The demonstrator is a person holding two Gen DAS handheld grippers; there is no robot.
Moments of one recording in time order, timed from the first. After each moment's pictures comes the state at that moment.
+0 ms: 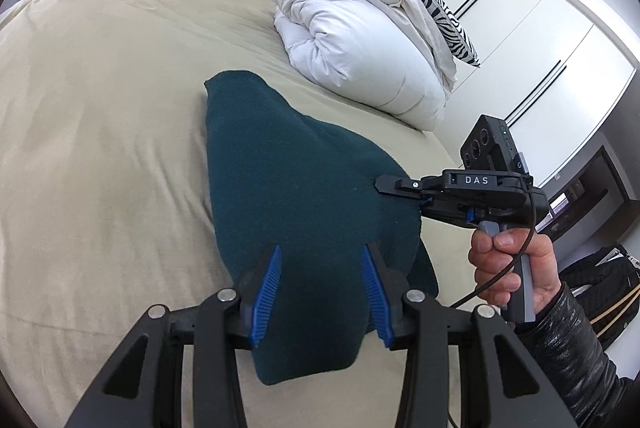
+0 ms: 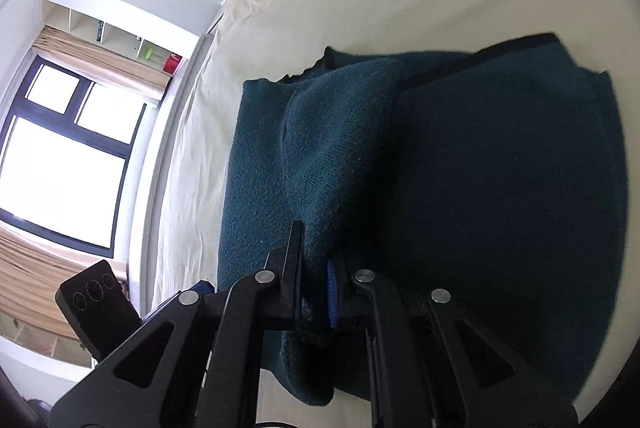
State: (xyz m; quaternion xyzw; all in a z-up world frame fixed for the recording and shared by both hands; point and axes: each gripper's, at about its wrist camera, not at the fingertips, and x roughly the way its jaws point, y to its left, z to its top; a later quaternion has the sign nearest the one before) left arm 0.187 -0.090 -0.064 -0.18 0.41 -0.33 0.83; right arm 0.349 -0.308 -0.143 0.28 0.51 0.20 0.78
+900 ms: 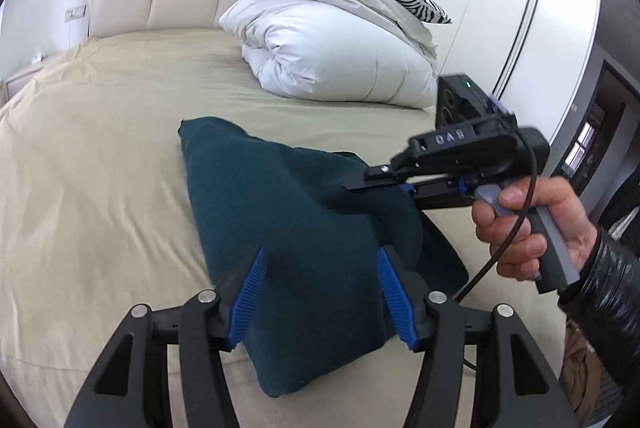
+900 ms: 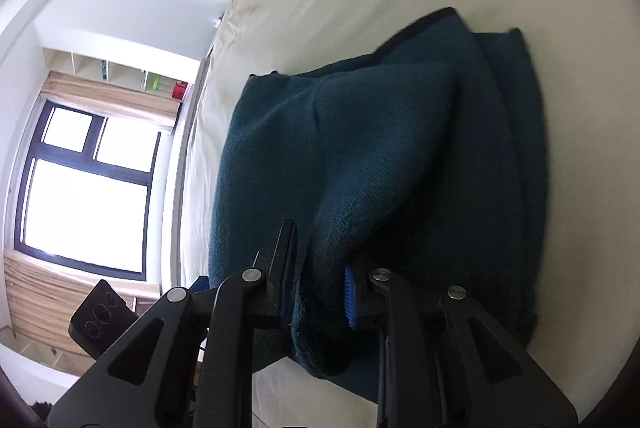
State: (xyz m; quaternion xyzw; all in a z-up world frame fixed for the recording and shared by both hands) left arm 0.153 -0.161 -0.058 -0.02 0.34 -0.32 0.88; right arm 0.338 -0.394 -0.166 0.35 0.51 0.21 0.76
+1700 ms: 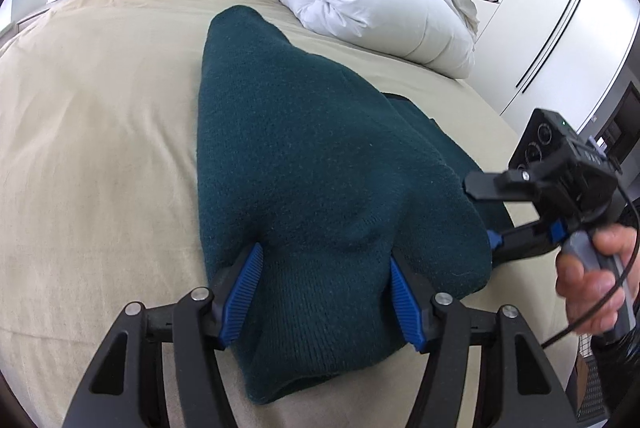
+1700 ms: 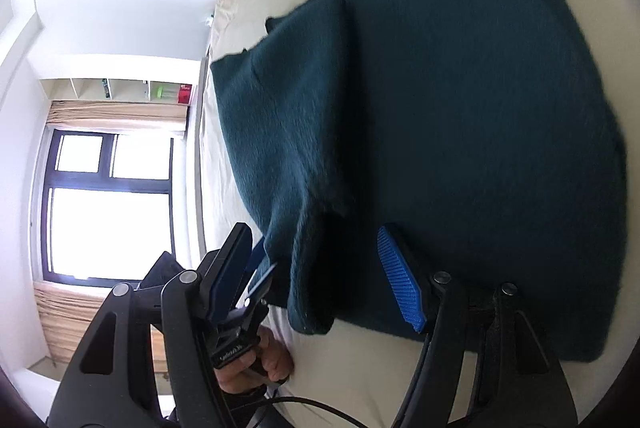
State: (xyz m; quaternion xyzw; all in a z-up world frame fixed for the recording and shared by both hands) left arm 0.181 -0.115 -0.118 -0.06 0.43 -0.30 0.85; right arm 0.269 -0.361 -0.197 0.44 0.53 0.21 0.69
